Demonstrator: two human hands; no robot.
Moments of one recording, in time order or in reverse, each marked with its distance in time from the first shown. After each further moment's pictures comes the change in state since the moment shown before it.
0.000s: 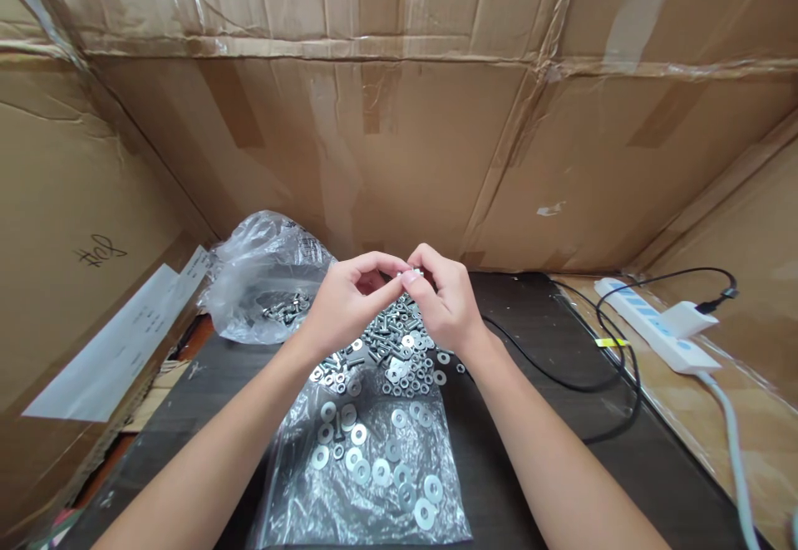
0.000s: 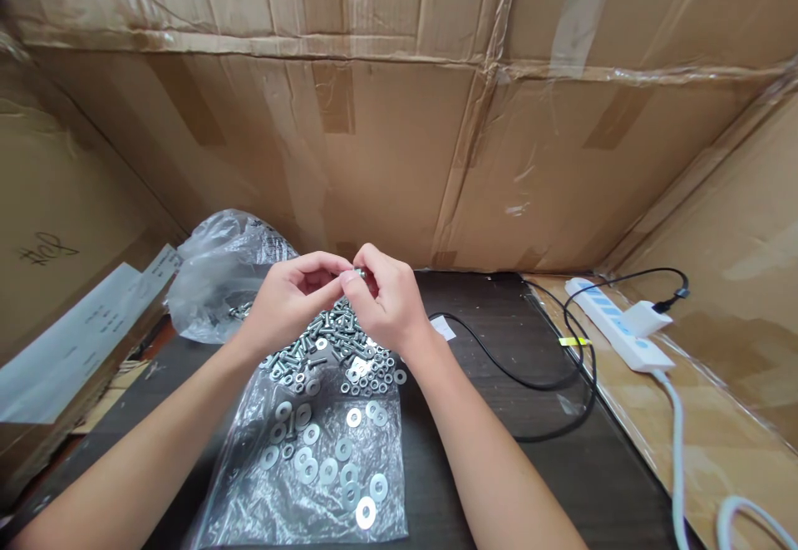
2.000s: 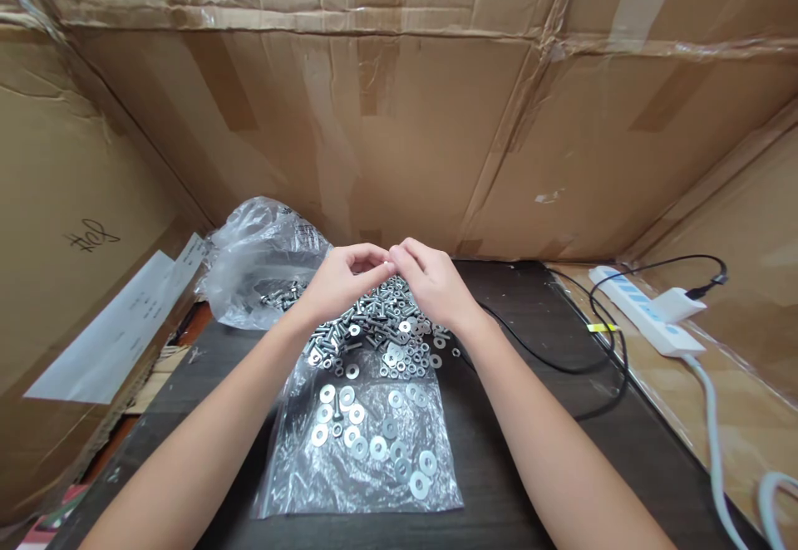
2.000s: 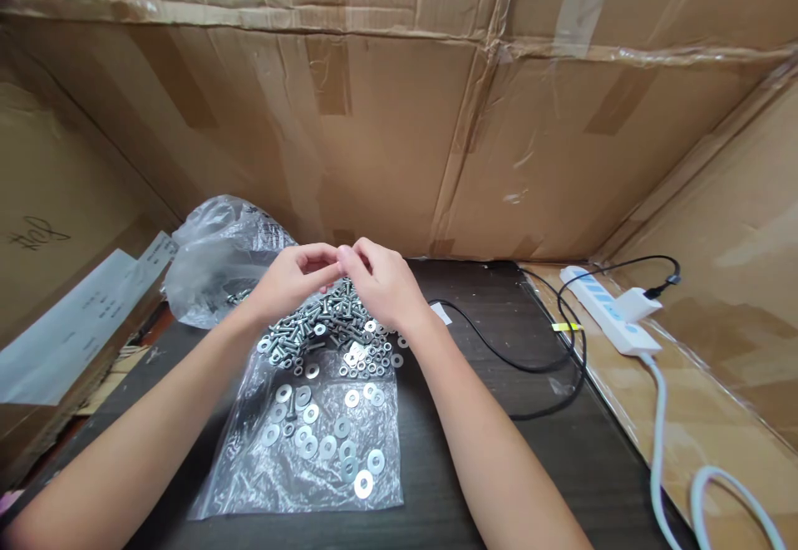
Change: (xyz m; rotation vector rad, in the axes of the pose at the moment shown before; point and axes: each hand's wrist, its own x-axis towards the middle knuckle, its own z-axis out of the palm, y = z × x) left_hand 0.007 -0.028 -0.010 0.029 -0.133 -0.143; right_hand 0.004 0.014 0.002 -0.110 -0.129 0.218
